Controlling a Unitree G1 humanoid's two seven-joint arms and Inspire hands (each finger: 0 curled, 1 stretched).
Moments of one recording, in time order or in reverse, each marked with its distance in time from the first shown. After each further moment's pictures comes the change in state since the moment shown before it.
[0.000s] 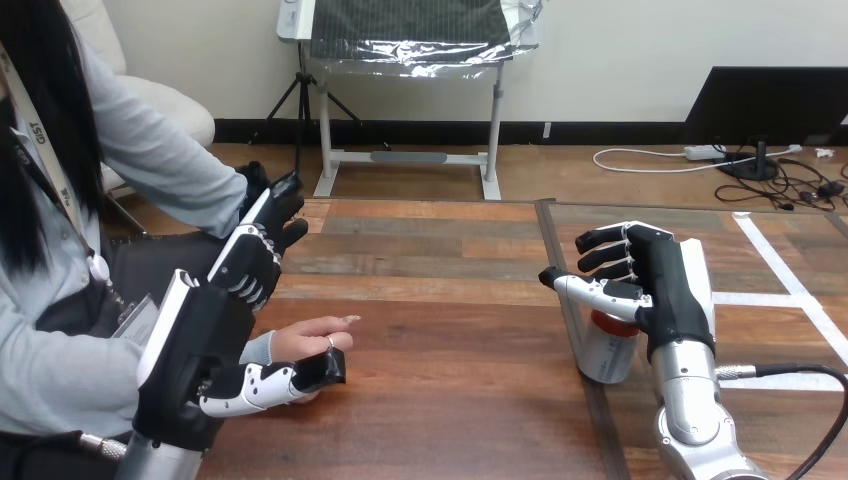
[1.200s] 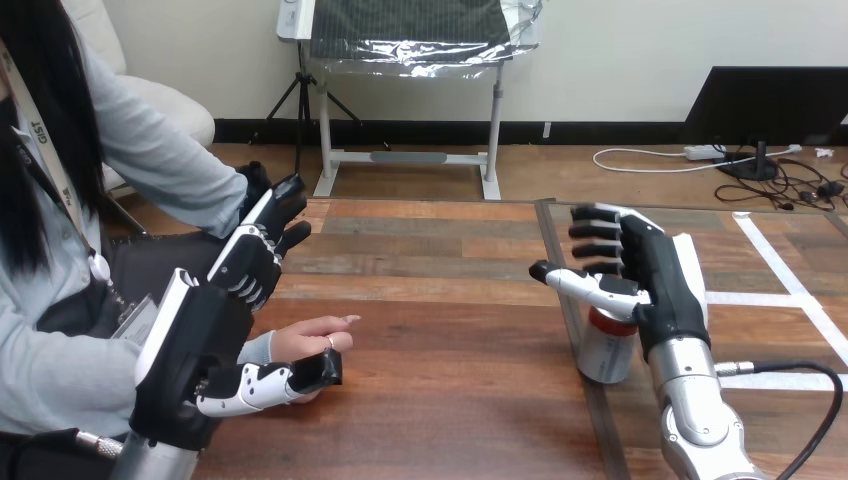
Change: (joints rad) left arm 0.000 0.019 -0.010 0.002 -0.019 0.001 -0.012; right arm 0.008 0.002 -0.030 -0.010 0.099 -0.098 0.181
